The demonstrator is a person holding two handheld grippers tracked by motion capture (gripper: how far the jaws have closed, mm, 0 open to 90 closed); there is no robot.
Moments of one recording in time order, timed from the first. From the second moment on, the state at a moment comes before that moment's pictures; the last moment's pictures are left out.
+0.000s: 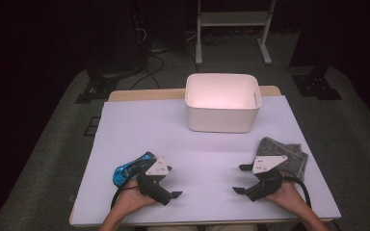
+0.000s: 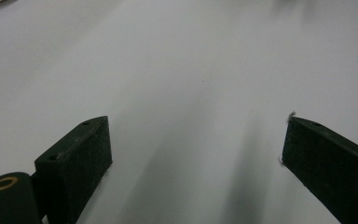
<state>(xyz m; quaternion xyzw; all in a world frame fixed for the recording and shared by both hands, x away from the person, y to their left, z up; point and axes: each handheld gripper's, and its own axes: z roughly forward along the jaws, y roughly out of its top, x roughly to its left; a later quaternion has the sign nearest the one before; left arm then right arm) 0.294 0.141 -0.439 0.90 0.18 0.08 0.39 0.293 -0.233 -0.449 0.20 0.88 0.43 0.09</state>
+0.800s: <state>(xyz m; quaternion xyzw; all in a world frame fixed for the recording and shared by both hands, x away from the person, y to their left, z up) 0.288 0.148 -0.426 0.90 0.16 0.09 0.39 0.286 -0.231 -0.446 0.18 0.88 0.43 0.09</state>
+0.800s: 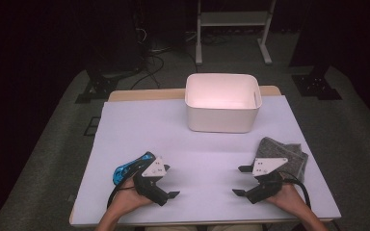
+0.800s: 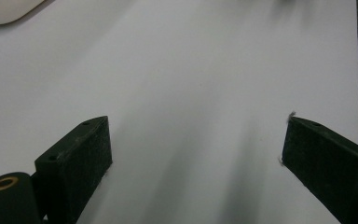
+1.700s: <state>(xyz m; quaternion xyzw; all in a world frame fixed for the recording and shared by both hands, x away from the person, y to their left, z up) 0.304 0.230 -0.394 0.88 0.22 0.13 0.39 0.287 -0.234 -0.445 0.18 0.88 0.43 0.09</state>
